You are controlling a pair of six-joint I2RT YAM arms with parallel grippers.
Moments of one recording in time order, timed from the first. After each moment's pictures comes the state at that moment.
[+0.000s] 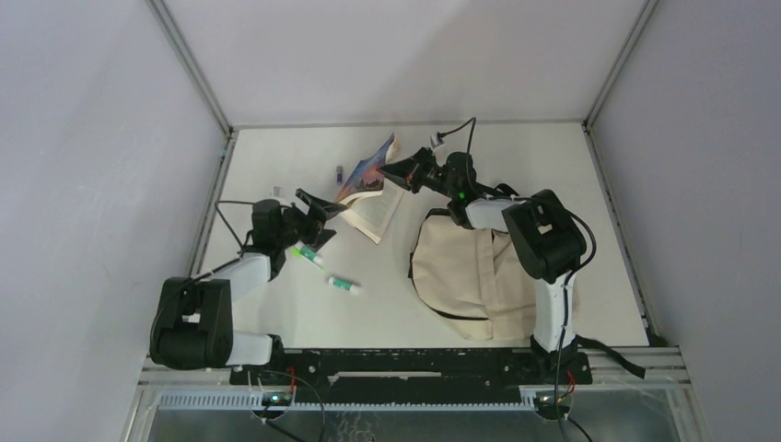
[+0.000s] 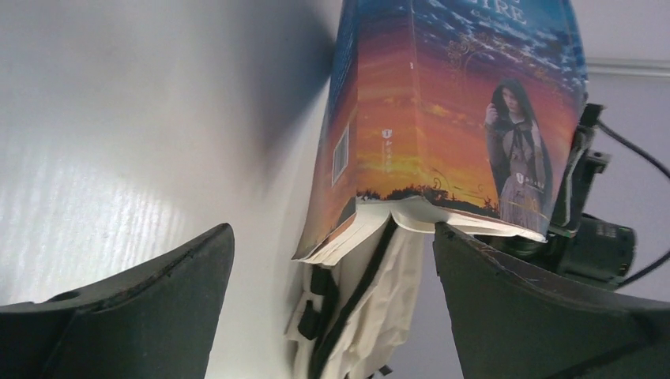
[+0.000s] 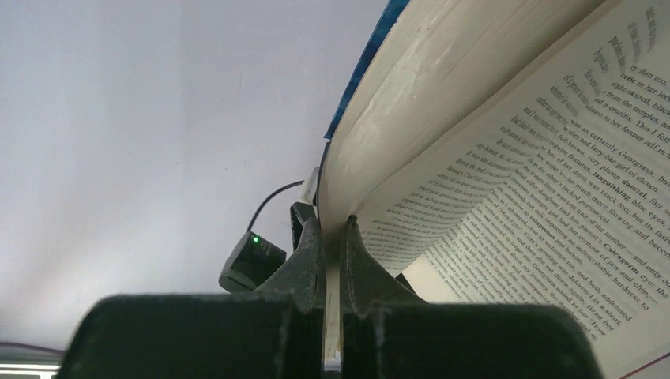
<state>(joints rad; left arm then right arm) -0.07 1.35 0.52 0.32 0.48 -1.10 0.48 2.03 1.16 0.88 -0.55 1.40</state>
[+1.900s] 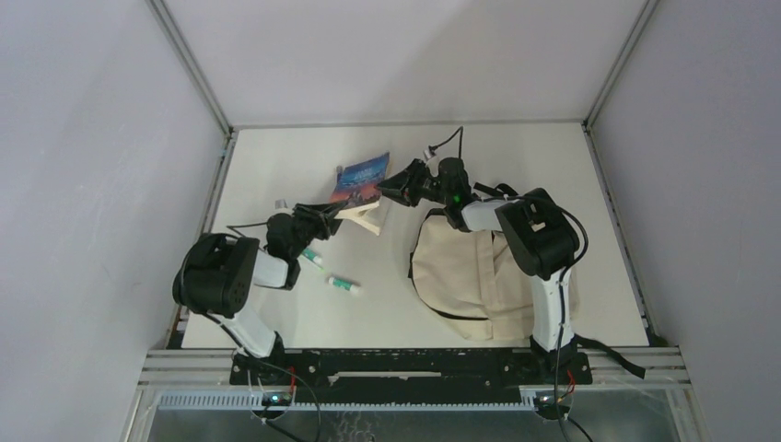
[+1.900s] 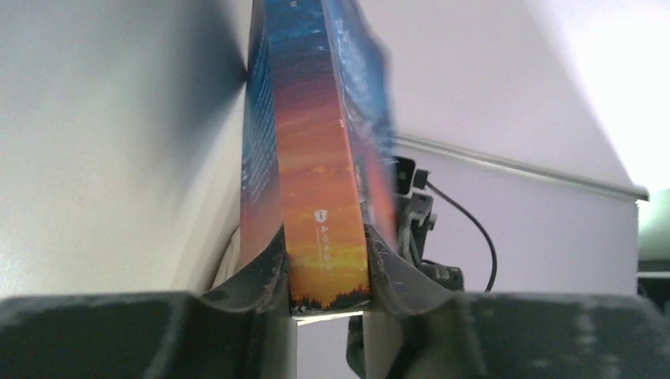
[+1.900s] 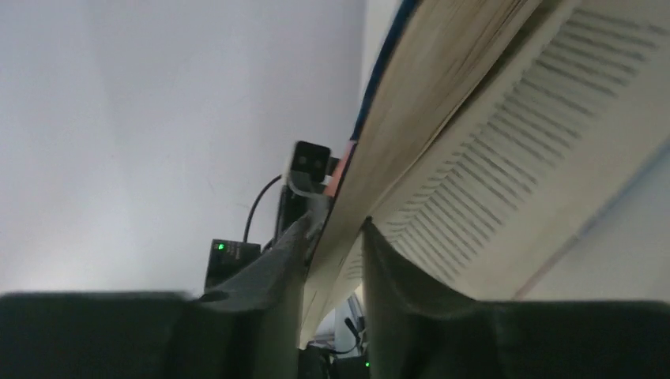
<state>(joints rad) -0.16 1.67 0.38 1.10 0.33 -1.65 0.50 2.08 1.16 0.80 -0.59 1.38</state>
